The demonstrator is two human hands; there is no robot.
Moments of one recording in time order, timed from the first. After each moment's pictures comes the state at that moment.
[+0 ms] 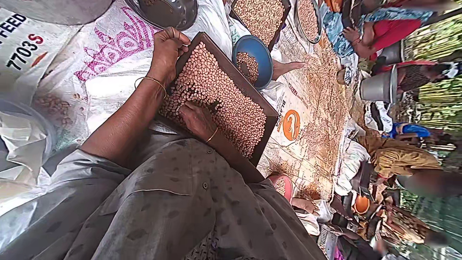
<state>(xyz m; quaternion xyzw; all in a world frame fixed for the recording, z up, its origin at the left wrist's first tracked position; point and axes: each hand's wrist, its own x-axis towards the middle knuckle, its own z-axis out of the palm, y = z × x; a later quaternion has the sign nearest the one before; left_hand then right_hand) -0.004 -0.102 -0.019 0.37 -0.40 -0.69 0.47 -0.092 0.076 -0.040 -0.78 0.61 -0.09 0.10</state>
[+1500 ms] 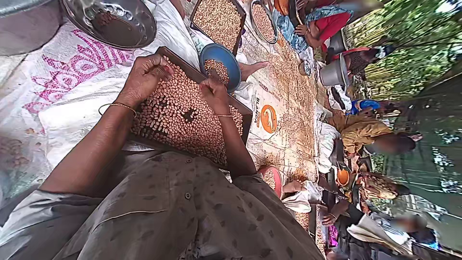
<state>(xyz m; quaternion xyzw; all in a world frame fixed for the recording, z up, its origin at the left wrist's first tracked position) -0.006 -0.093 -0.021 0.20 -0.69 -0.57 0.40 -0.202 0.038 0.036 -0.52 0.77 -0.33 0.16</state>
